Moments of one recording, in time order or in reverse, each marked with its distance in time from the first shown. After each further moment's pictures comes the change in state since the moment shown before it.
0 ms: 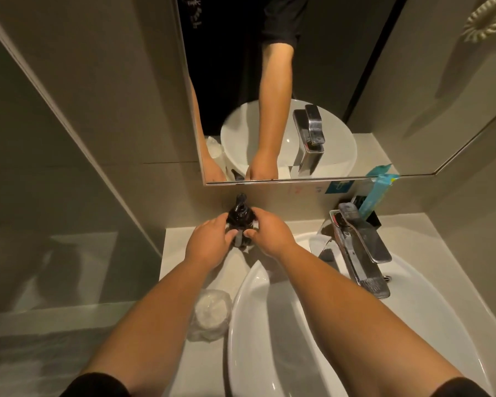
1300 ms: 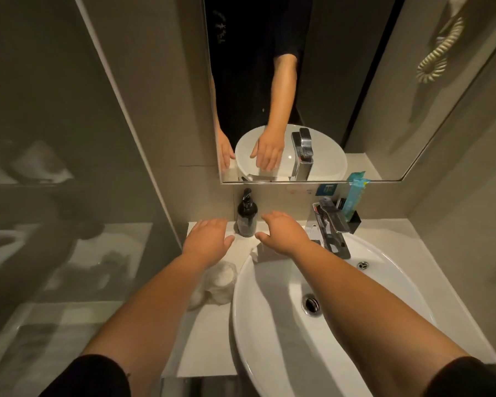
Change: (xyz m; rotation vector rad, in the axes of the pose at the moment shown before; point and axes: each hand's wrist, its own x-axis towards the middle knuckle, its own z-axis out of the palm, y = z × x) left_hand -0.099 0.038 -0.075 0.336 -0.059 0.008; right_hand -0.097 -0.033 -0.061 -0.352 -0.093 -0.156
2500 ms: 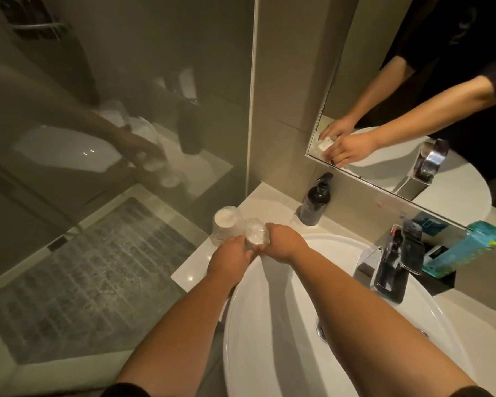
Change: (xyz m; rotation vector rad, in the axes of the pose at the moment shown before) left_hand -0.096 0.047 0.110 -0.386 0.180 -0.722; right_hand 0.009 -0.035 0.083 -0.094 -0.430 -0.470
